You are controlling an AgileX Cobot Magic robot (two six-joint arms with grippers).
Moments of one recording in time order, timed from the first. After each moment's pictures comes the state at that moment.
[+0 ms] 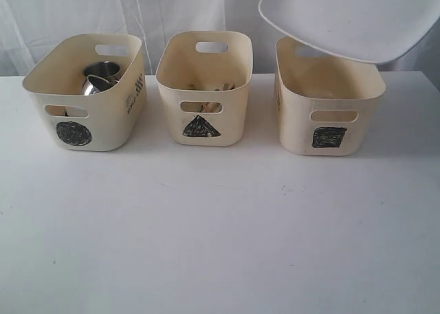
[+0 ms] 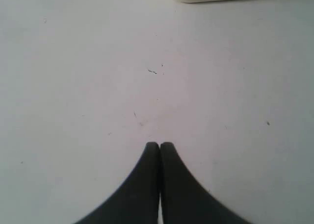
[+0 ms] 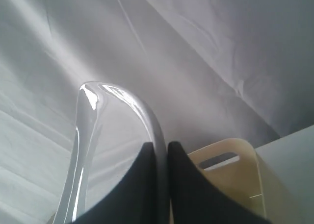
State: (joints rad) left arm 0.09 0.00 0.02 -0.13 0.53 0.26; right arm -0.56 1.70 -1.35 1.69 0.76 -1.10
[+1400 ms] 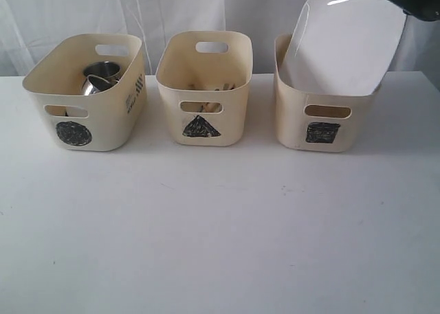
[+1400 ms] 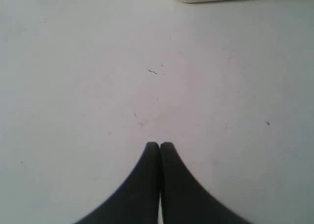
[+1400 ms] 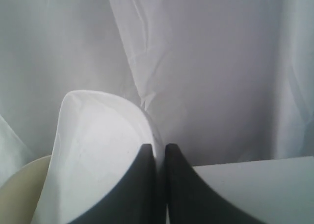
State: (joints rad) left arm 0.09 0.00 0.02 -0.13 0.53 0.26; right arm -0.29 1.97 -1.57 1.68 0.24 -1.59
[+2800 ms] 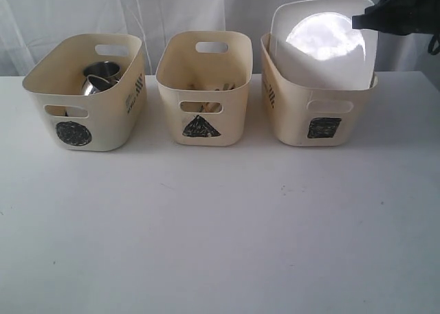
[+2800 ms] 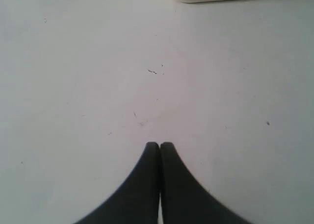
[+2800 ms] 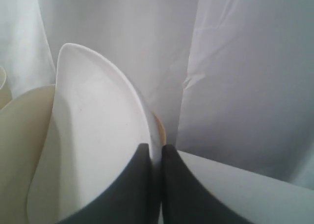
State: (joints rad) left arm 0.09 0.00 0.02 -0.13 0.53 0.26; right arm -0.26 2.01 -1.58 1.48 0.39 -1.66
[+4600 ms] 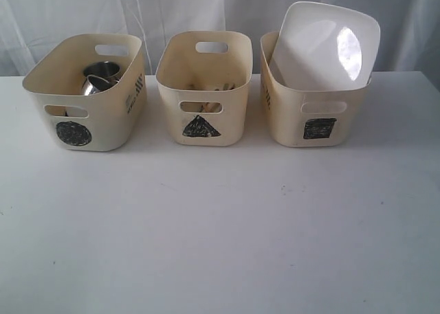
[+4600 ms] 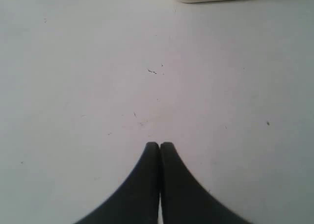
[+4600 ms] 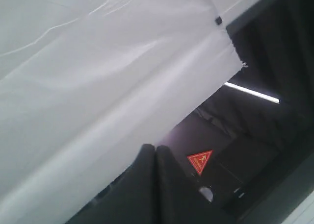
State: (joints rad) left arm 0.09 0.00 0.02 -0.13 0.53 0.26; right arm -0.16 0.85 -0.95 0.54 -0.21 -1.49
